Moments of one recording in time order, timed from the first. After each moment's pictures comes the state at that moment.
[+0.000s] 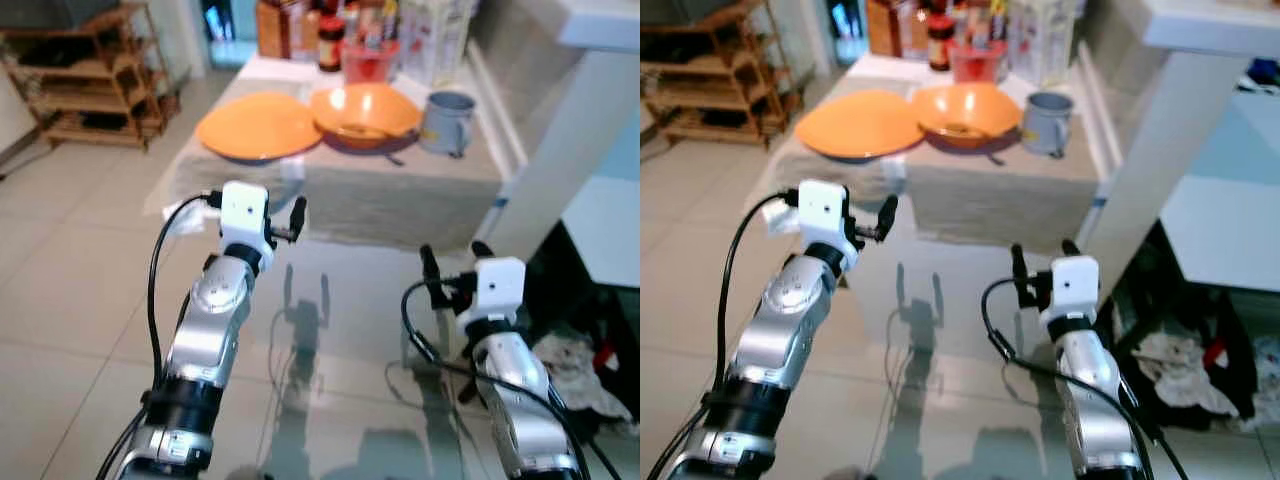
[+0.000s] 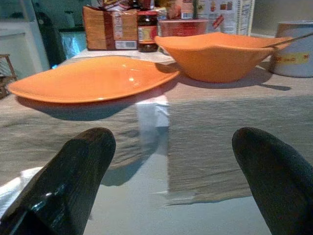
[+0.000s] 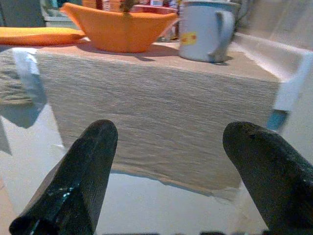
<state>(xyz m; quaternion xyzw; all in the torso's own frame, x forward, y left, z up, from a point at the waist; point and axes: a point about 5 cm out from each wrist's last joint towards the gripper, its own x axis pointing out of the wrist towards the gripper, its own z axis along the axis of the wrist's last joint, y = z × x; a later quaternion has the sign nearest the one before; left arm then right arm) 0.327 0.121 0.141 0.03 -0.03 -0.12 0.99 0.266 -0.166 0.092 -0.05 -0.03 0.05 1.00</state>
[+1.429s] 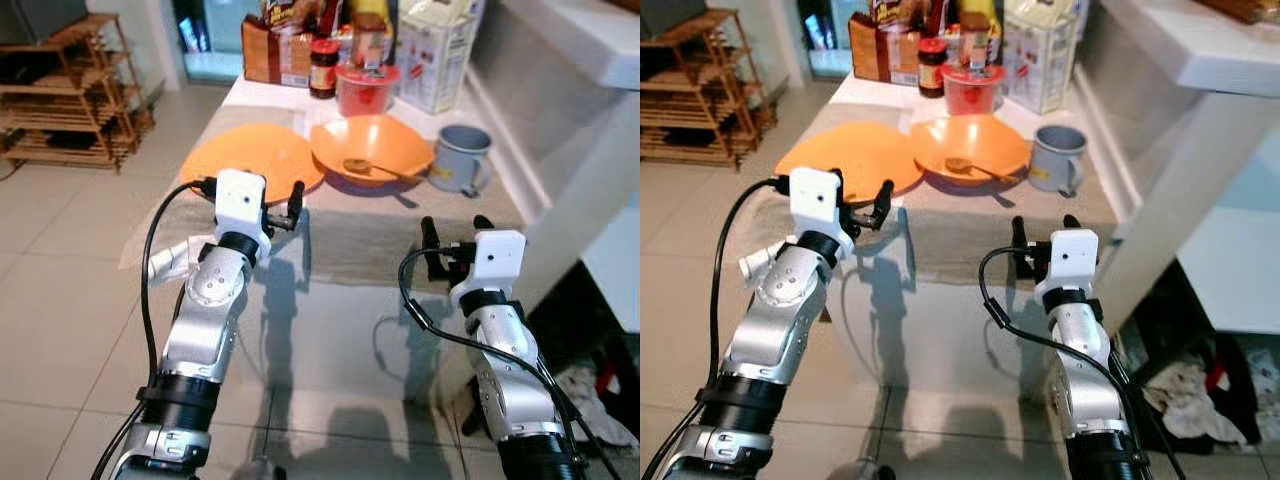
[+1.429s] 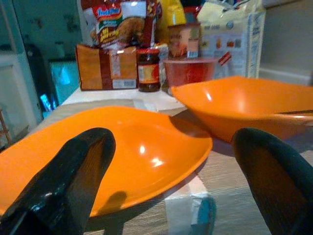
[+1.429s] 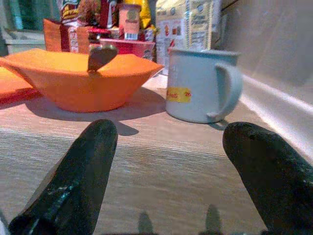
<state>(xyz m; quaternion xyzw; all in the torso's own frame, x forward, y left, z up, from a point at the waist) 0.327 0.122 0.160 0.04 -0.07 -0.12 0.99 0.290 -0.162 0.111 -0.03 -0.06 0.01 1.00</state>
